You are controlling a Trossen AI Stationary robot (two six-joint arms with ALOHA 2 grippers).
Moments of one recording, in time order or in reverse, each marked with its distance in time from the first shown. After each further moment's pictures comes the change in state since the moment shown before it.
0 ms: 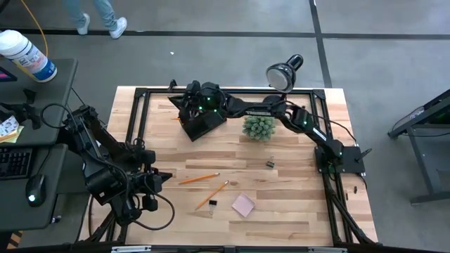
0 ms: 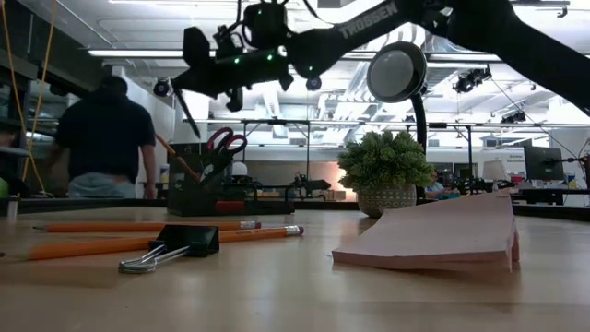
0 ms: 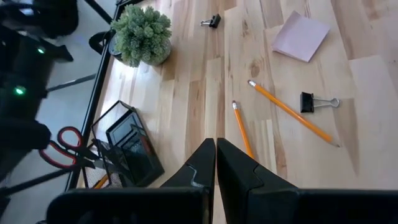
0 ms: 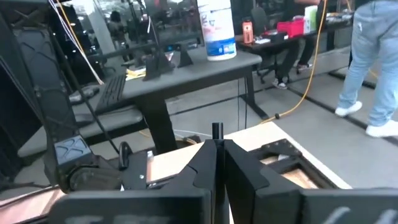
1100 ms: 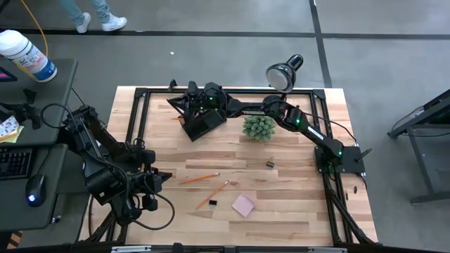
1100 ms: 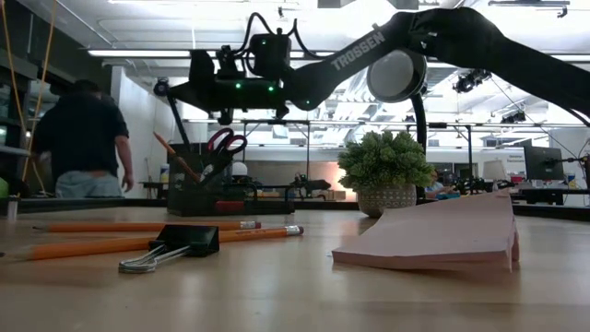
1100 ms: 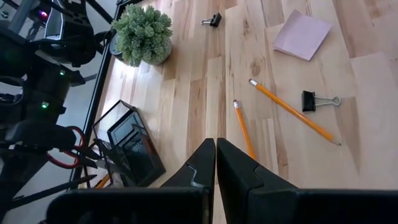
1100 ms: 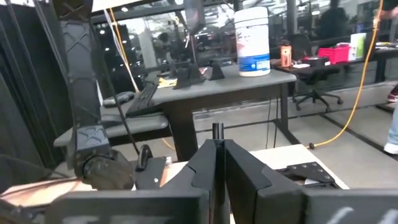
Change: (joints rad) left arm 0.000 0.000 0.000 -0.007 0.000 0.002; right arm -0.050 0.110 0.000 0.243 -0.213 -0.040
